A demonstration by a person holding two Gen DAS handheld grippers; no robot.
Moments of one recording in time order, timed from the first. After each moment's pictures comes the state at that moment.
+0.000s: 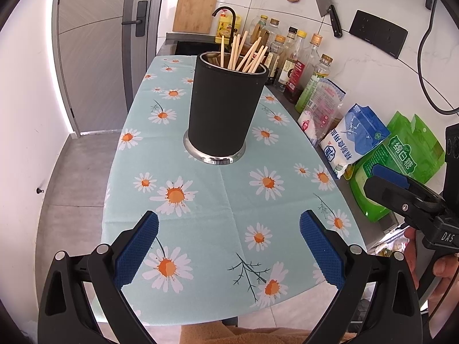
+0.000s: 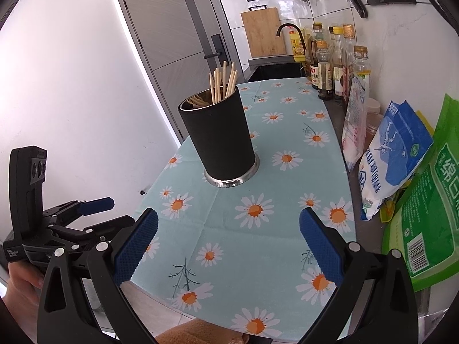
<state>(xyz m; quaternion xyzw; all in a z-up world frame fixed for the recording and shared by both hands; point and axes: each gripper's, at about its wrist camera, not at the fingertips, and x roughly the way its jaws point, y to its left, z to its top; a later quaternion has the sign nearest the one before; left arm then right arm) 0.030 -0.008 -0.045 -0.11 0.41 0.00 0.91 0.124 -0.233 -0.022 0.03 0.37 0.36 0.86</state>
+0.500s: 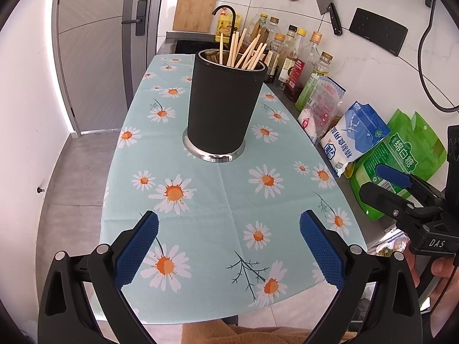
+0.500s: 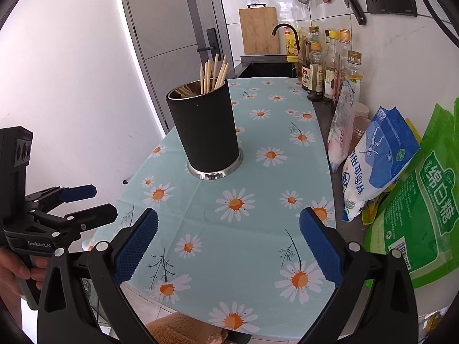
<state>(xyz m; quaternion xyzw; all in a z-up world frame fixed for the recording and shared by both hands) 0.030 -0.011 -0.046 -0.11 0.41 0.00 0.91 0.122 -0.232 -0.027 -0.02 0.37 0.33 0.87</state>
